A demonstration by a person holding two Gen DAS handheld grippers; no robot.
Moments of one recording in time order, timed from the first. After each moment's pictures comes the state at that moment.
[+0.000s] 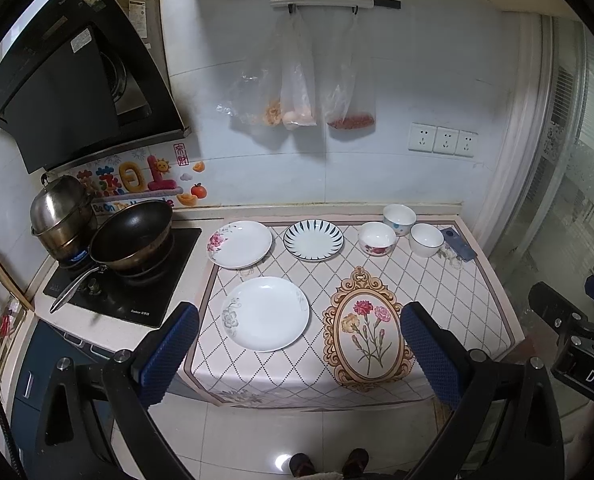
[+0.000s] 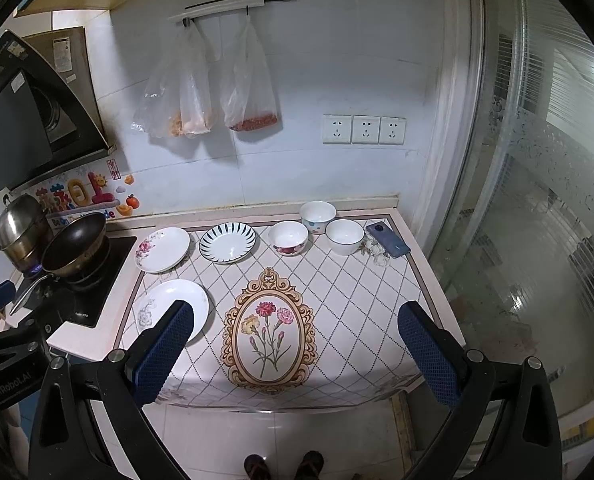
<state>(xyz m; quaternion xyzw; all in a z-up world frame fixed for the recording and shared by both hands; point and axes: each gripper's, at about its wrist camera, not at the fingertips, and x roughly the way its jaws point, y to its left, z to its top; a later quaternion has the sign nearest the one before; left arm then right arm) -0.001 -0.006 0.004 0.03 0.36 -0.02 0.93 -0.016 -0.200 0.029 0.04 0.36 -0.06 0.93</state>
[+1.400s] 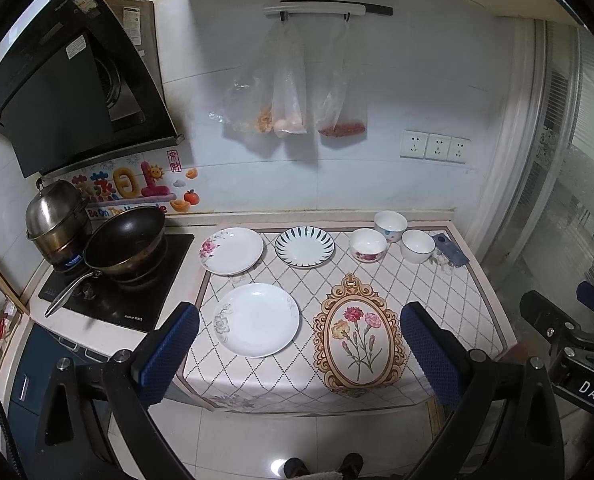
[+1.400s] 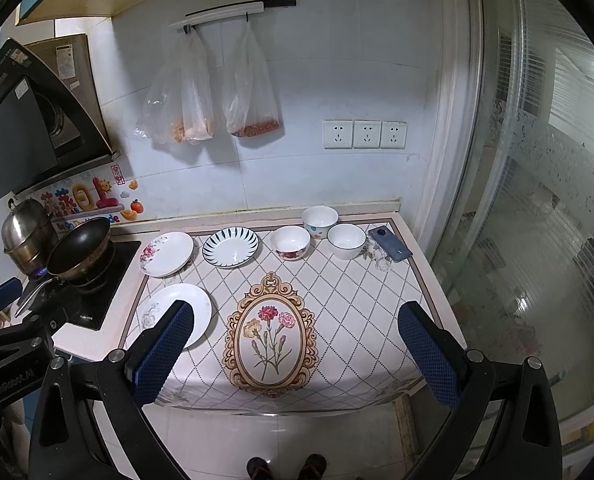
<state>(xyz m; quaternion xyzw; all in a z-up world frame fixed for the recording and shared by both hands) -0.005 -0.015 0.010 0.02 0.35 -0.03 0.94 -0.019 -0.197 0.034 0.05 0.35 -0.06 0.93</state>
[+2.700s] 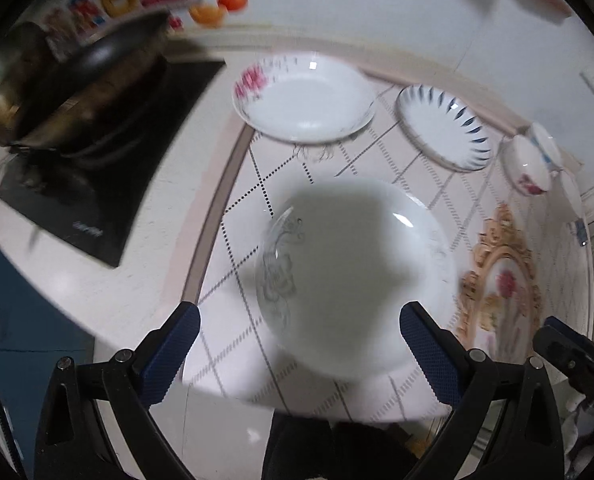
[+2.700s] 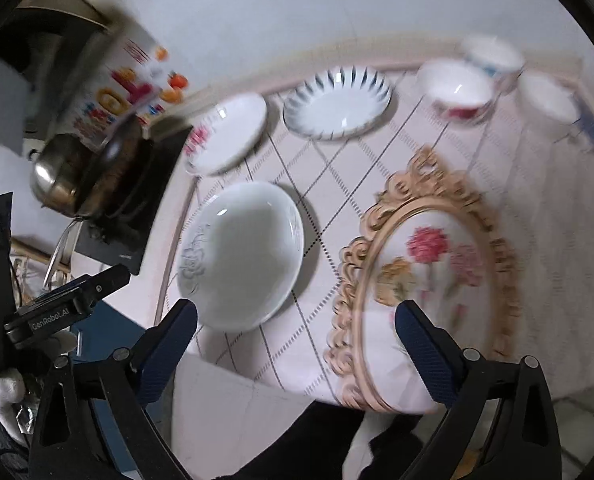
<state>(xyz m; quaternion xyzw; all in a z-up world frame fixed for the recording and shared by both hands) 0.246 0.146 -0.283 -0.06 0.60 0.03 0.80 0.259 -0.100 -0.281 0.17 0.57 0.14 0.79</state>
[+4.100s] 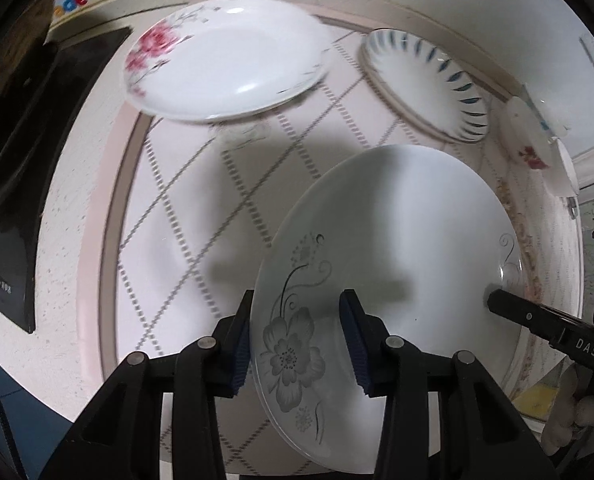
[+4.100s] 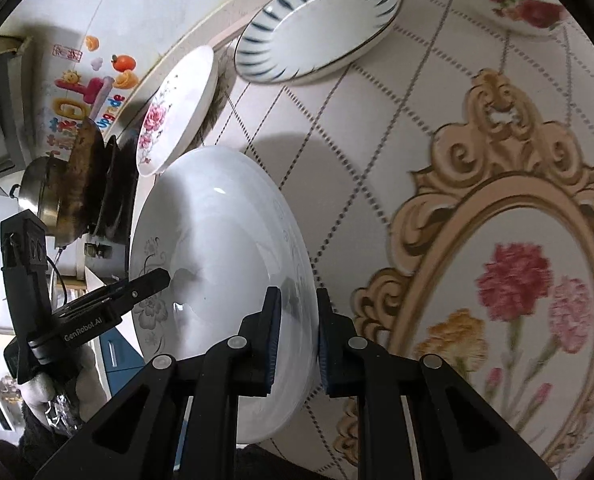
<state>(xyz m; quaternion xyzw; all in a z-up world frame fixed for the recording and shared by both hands) 0.302 0.109 -0.332 -0.06 0.64 -0.06 0.76 0.340 -0.099 -0.385 0.24 0.63 0.17 0.72</state>
